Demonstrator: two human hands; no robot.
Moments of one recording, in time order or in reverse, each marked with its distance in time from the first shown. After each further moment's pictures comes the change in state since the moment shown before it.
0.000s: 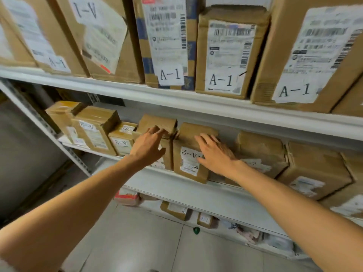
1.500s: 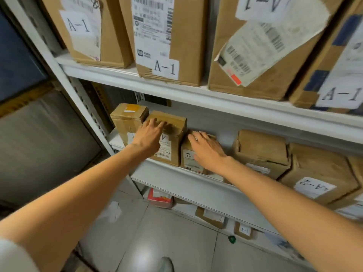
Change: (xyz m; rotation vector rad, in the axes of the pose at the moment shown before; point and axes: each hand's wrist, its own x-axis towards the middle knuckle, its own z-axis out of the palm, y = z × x) left_hand 0.027 -0.293 -0.046 0.224 -0.161 -0.141; right_hand 0.204 -0.234 0.048 -0.068 -0.020 -0.132
